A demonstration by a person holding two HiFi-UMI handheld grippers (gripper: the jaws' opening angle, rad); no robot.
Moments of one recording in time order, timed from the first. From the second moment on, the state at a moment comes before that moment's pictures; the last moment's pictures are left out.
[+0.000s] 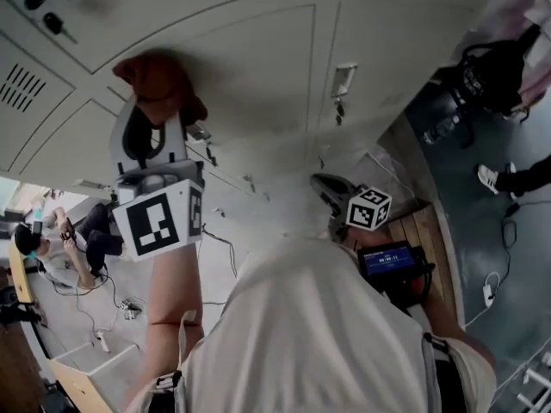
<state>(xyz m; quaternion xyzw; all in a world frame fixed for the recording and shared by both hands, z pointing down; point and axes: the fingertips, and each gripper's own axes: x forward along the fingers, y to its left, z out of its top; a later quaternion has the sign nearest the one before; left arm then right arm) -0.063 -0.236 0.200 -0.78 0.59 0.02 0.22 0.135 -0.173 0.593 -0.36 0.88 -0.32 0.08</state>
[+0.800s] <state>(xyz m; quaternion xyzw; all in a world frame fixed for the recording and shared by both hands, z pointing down) 0.151 -0.239 0.231 -0.77 0.50 -0.11 0.37 0.200 -0.126 0.596 -0.38 0.86 -0.34 0.11</state>
